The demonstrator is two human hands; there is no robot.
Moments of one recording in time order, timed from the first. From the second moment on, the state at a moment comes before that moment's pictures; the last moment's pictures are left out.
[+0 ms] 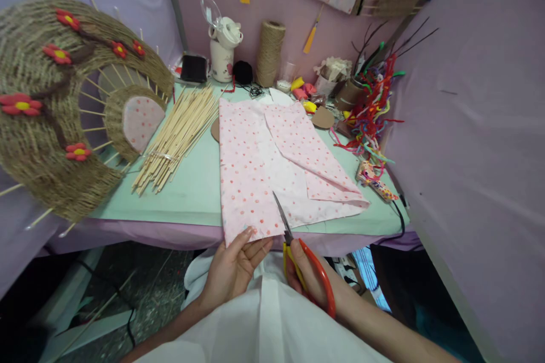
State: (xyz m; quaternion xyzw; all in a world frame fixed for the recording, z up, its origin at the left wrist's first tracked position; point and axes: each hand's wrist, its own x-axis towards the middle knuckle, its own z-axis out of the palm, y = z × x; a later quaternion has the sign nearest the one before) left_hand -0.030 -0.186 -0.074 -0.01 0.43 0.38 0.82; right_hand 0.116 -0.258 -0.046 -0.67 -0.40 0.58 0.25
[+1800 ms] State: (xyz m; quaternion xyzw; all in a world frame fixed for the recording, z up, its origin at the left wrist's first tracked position) left_hand -0.033 -0.186 -0.073 0.01 0.43 0.37 0.82; right_hand 0.111 -0.219 -0.044 -0.65 -0.24 0.66 0.29
